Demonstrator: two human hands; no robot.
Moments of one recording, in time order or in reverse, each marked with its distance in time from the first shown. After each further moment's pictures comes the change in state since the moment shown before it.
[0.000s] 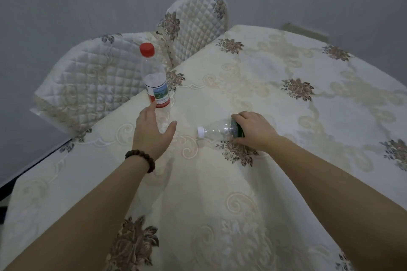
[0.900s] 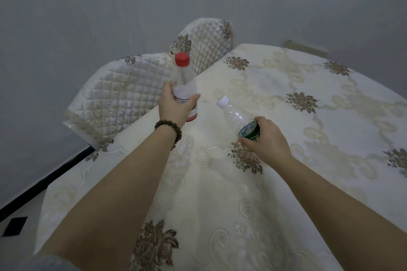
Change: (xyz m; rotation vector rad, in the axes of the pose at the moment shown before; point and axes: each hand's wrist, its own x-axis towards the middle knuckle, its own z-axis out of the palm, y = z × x) left_hand 0.060 0.058 -0.025 -0.462 0.135 -0.062; right_hand -0.045 -0.051 -0.038 0.456 0.316 0.358
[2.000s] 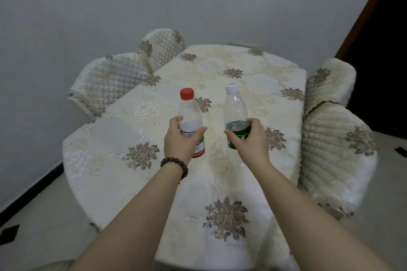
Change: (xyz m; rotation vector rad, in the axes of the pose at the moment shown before) left_hand -0.394 0.064 -0.080 0.030 -0.231 -0.010; right_hand -0.368 0.013 -0.077 0.458 0.381 0.243
